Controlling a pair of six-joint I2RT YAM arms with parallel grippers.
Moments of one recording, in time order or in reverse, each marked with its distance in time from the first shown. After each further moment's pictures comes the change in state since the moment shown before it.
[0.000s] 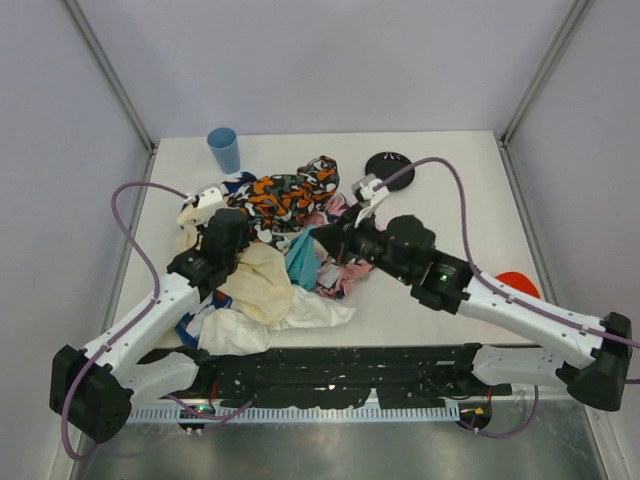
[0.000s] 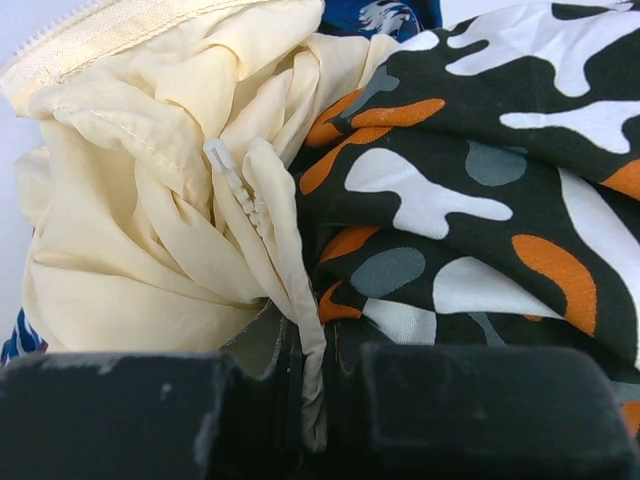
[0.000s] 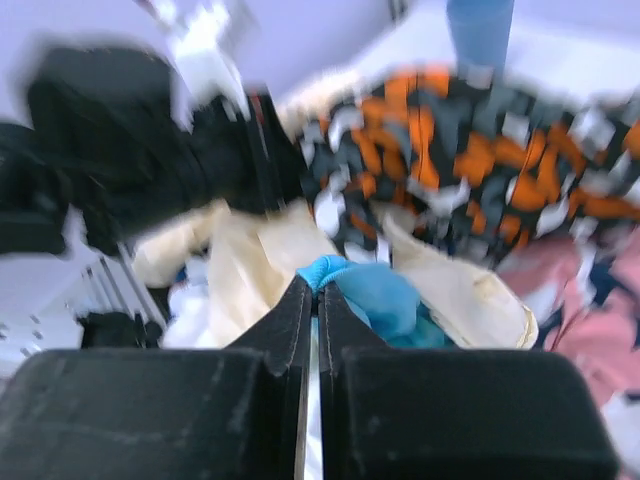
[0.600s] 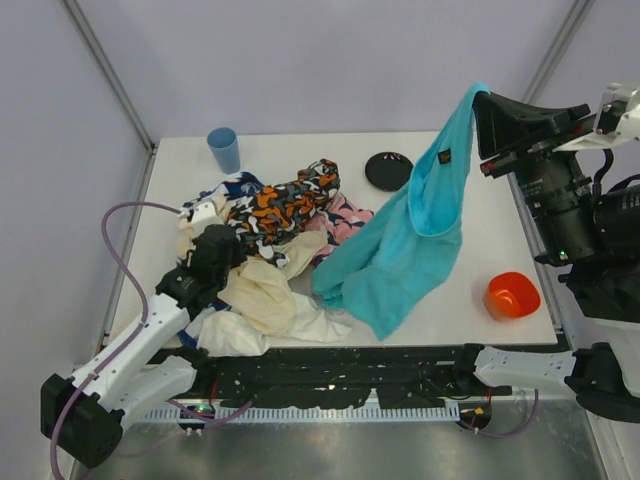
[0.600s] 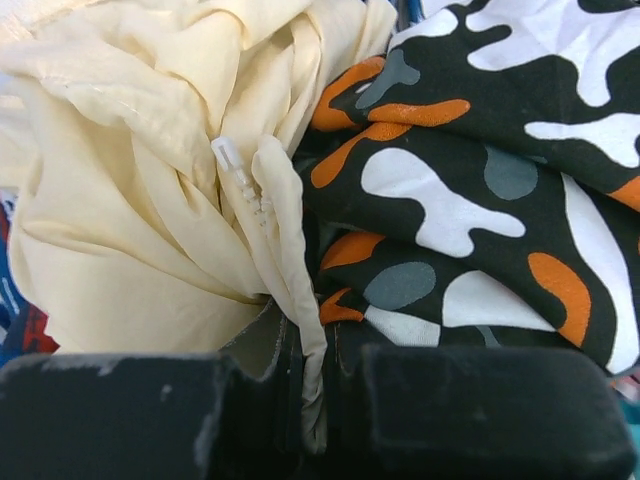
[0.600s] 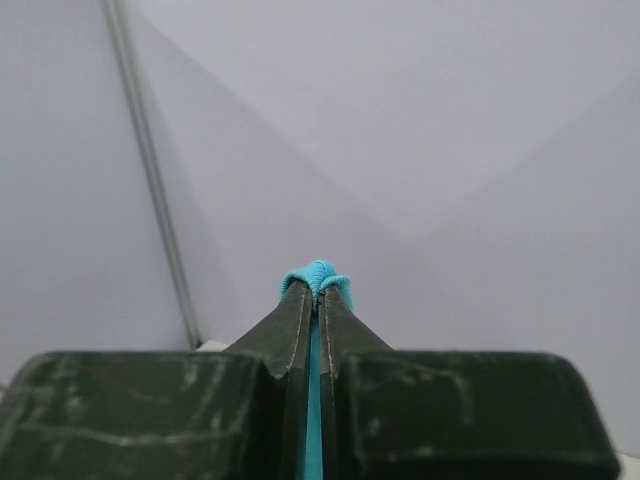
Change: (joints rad) left arm 0.002 -0.138 -0.095 -0.030 0.079 -0.027; right arm -0.001 -0.117 0.924 -0.363 0.375 -0.571
